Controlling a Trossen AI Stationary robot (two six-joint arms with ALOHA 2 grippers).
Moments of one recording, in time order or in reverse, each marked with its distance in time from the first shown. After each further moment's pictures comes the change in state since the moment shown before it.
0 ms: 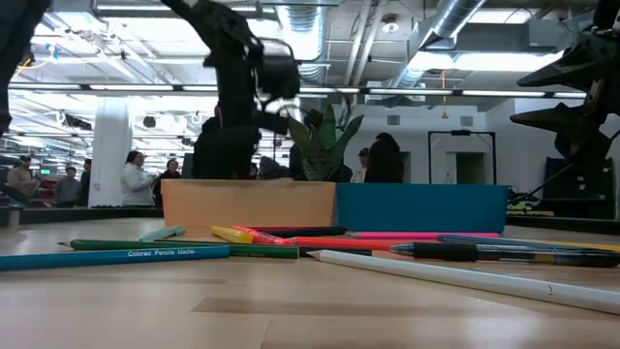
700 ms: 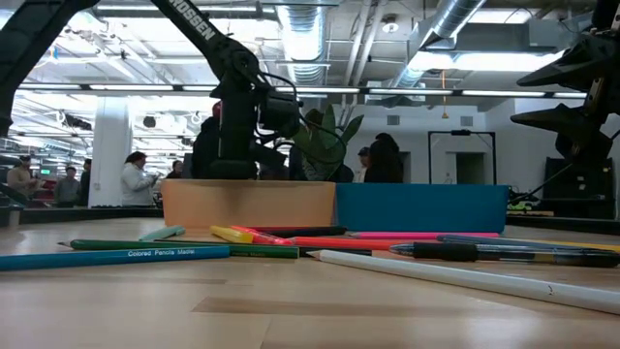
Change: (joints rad) left arm 0.058 0.123 0.000 0.000 0.041 0.030; right arm 0.000 0.000 0.000 0.000 0.000 0.025
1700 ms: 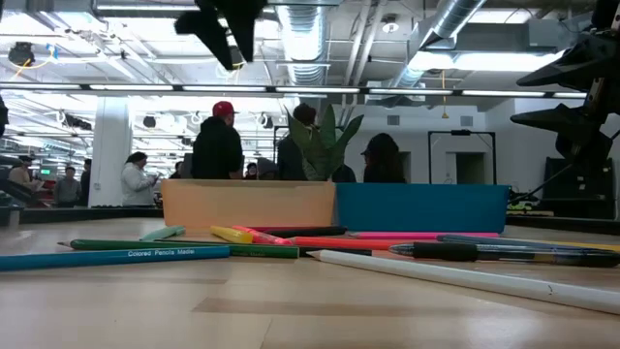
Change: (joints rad) left arm -0.397 -0.380 0.386 -0.503 -0.213 -1.095; right arm 0.000 0.000 0.000 0.000 0.000 0.000
